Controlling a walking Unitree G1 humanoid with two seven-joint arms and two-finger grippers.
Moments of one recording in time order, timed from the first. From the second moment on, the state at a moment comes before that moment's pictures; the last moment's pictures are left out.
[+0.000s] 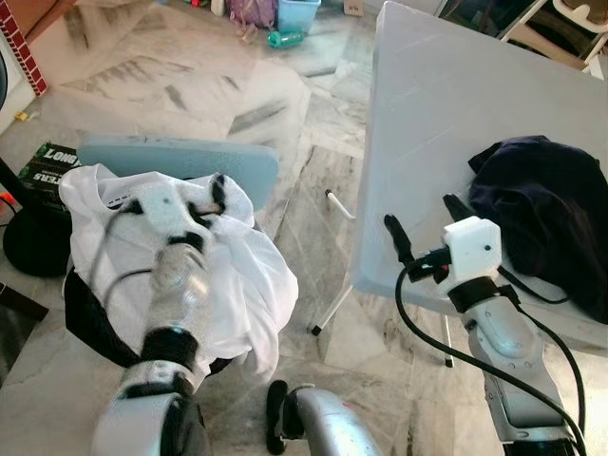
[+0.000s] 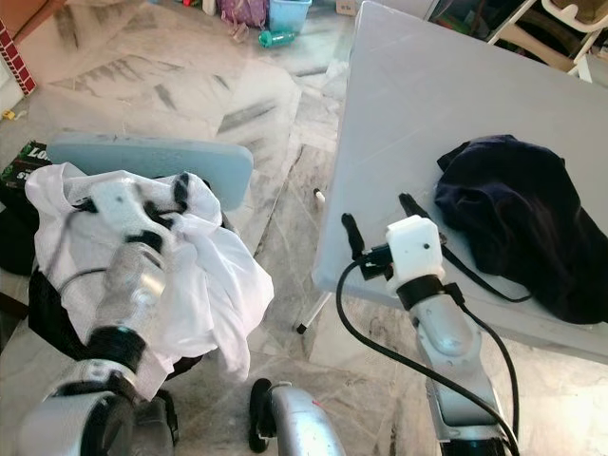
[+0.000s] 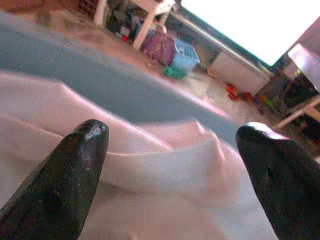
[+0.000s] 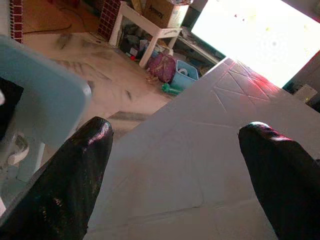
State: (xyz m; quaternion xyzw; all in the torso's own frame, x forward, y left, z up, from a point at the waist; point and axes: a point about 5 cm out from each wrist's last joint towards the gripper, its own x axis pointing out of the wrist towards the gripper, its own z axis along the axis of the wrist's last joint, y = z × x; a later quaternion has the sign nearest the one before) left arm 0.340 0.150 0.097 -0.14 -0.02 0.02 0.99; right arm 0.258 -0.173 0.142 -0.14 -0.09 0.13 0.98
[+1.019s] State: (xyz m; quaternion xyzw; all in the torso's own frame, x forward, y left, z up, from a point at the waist) left arm 0.347 0.161 0.093 -0.20 -0.01 0.08 0.98; right arm 0.261 -0.169 0.144 -0.14 -0.09 0.15 0.97
